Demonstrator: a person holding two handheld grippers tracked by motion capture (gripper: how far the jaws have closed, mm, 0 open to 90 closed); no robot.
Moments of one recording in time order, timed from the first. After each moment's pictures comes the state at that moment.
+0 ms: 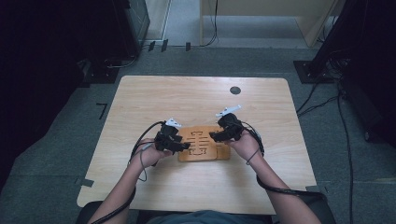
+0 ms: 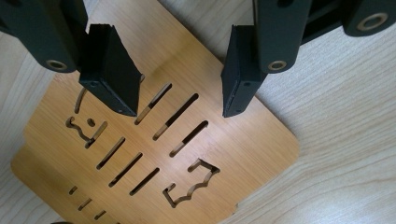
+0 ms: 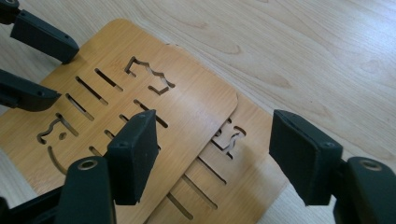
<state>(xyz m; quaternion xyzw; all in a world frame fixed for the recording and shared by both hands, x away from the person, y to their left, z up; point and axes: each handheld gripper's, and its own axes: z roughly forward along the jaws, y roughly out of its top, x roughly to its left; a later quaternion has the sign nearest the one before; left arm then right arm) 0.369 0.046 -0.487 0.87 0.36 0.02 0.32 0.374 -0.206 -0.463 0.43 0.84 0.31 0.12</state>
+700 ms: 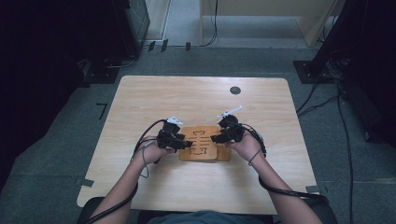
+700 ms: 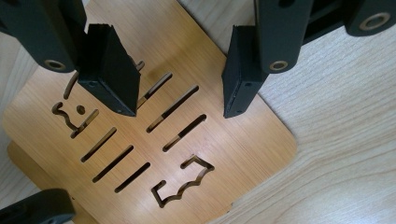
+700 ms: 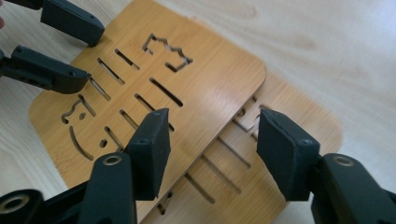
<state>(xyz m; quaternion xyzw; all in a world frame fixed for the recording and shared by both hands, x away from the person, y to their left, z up) 0.380 0.040 -0.492 0.87 0.36 0.00 0.34 0.373 -0.209 -0.472 0.47 0.83 0.29 0.04</state>
